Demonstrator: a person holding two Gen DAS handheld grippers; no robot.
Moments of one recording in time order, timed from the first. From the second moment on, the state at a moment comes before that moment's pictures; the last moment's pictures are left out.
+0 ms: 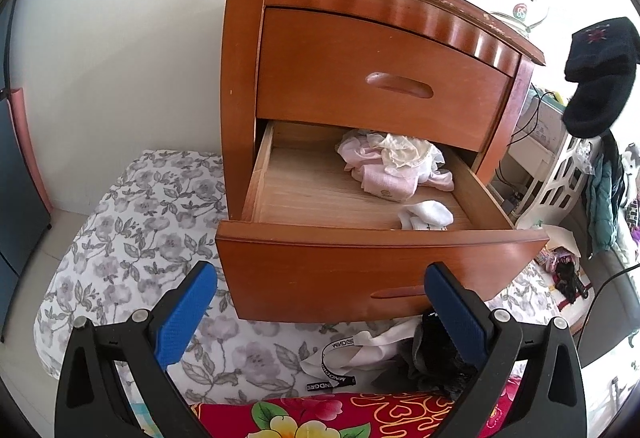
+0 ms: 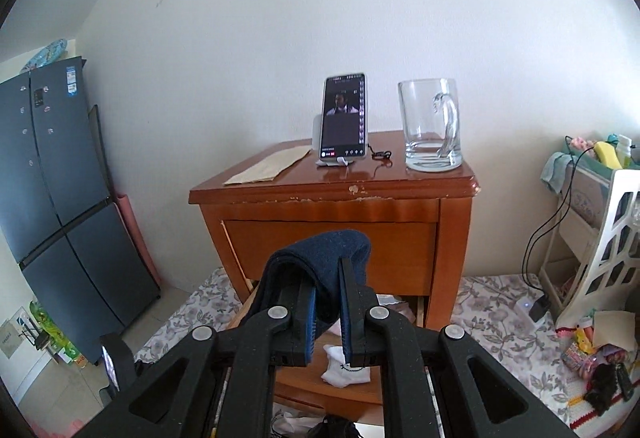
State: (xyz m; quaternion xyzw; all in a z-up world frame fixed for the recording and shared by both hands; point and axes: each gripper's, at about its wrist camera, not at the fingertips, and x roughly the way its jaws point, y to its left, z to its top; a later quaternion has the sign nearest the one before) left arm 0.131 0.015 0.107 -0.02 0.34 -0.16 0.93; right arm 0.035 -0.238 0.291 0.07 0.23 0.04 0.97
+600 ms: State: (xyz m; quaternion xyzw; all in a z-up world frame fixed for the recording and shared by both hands) left arm 0.124 0.007 0.110 -0.01 0.34 -0.17 0.93; right arm 0.010 -0.242 0.231 0.08 0.32 0.05 0.94
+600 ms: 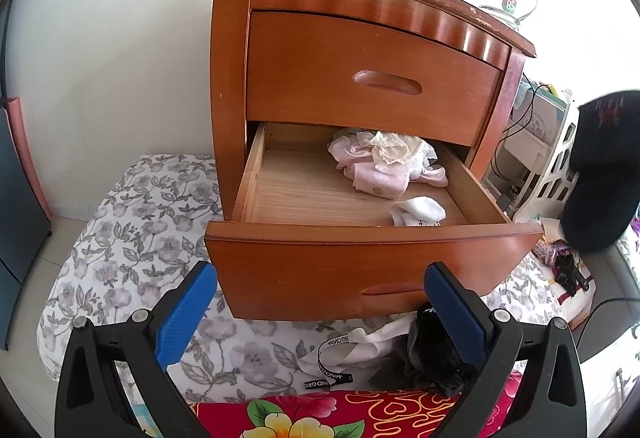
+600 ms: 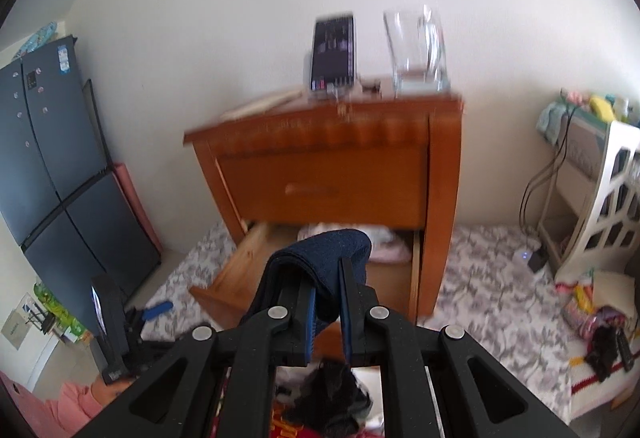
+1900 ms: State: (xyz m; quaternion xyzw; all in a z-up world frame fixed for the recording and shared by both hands) left arm 0.131 0.003 0.096 -0.01 0.36 -0.16 0.92; right arm 0.053 -0.226 -0.021 0.05 0.63 0.02 0.77
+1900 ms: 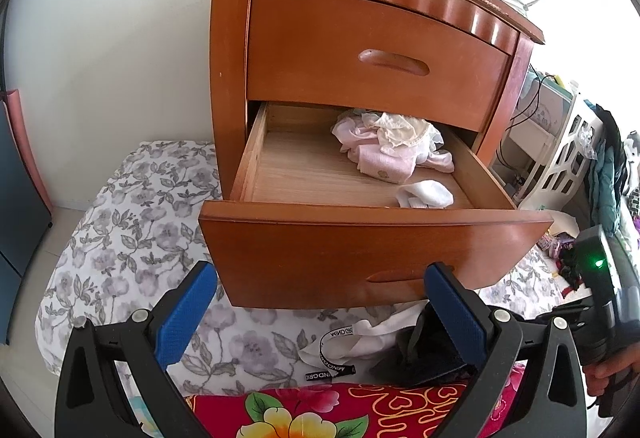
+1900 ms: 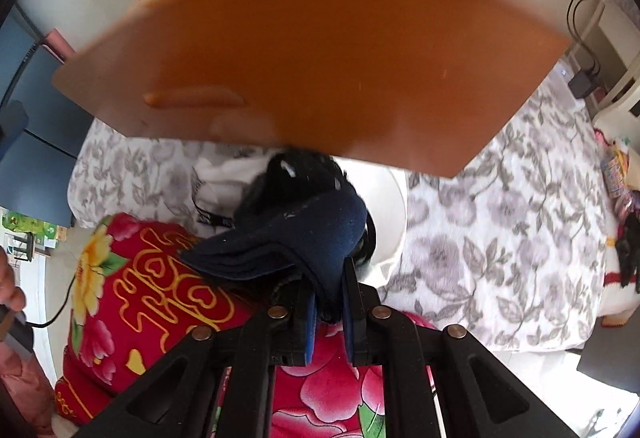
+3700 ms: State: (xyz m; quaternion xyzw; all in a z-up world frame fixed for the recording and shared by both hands) left arm 0.135 0.006 0.091 -0.01 0.37 -0.15 0.92; right arm 0.059 -0.230 0.049 0.02 0.56 -0.01 0.83
